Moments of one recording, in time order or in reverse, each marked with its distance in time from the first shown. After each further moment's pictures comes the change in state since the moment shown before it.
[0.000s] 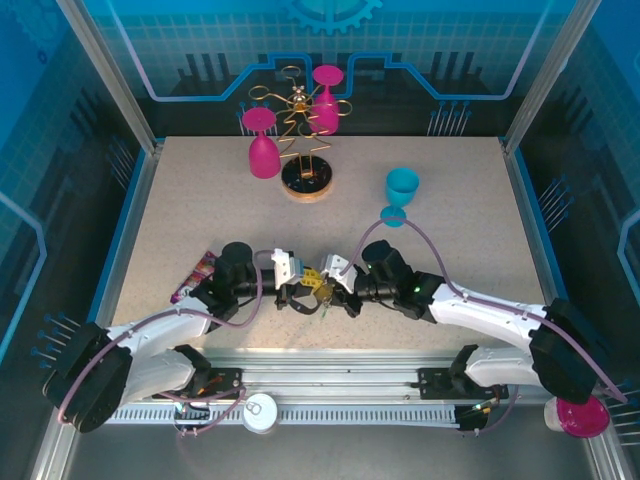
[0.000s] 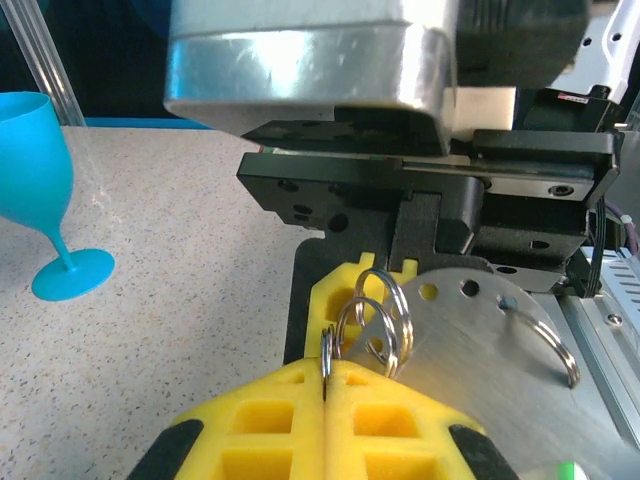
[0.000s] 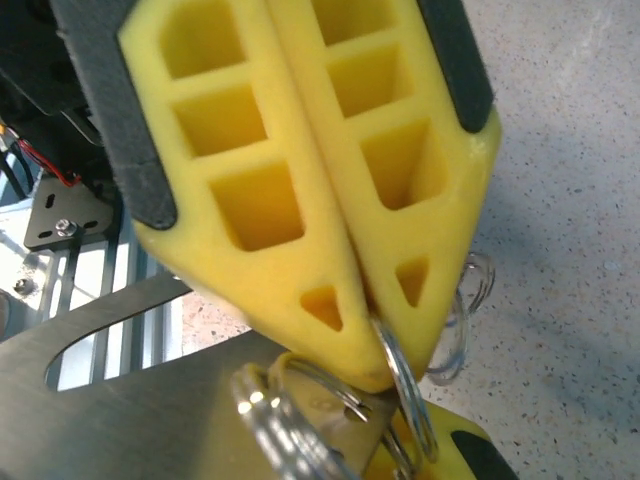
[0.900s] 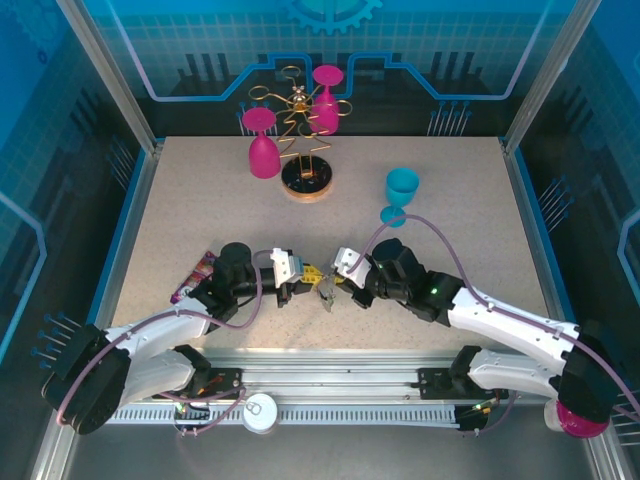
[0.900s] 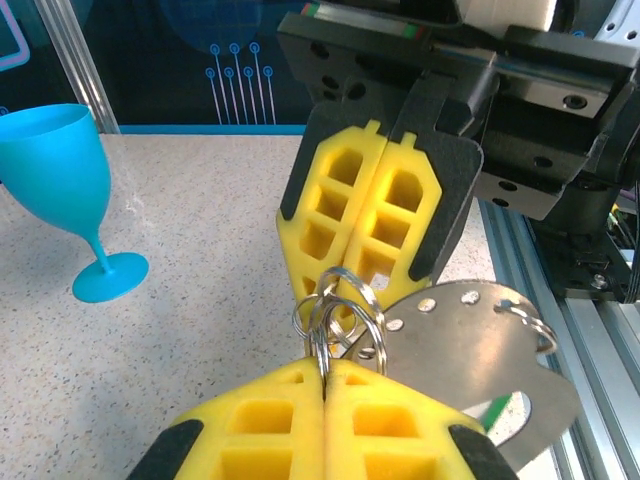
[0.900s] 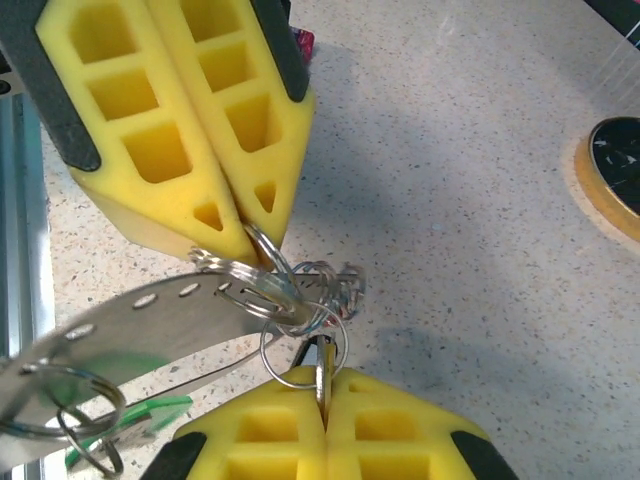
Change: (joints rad) left arm 0.000 -0.014 -0.001 0.005 -0.056 0.025; right arm 0.004 -0.154 0.058 -0.216 0.286 -0.106
